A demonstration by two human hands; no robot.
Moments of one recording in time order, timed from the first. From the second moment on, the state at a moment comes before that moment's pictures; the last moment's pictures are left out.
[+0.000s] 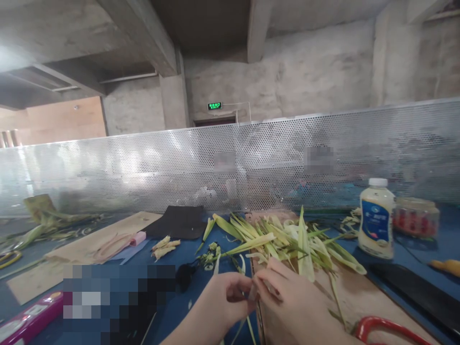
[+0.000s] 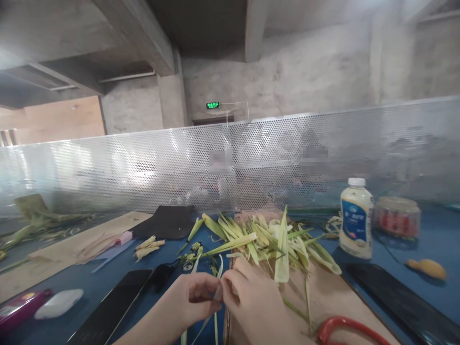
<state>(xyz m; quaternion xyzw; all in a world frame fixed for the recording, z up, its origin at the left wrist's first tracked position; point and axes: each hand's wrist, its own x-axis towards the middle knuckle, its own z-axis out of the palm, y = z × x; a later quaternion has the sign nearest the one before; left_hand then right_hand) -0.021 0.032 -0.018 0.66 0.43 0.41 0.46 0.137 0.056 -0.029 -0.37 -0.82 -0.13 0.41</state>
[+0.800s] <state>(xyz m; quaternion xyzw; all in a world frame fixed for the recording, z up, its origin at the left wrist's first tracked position) -0.019 0.027 -0.011 0.65 0.46 0.40 0.46 0.134 0.054 -0.029 -0.40 -0.79 0.04 0.45</state>
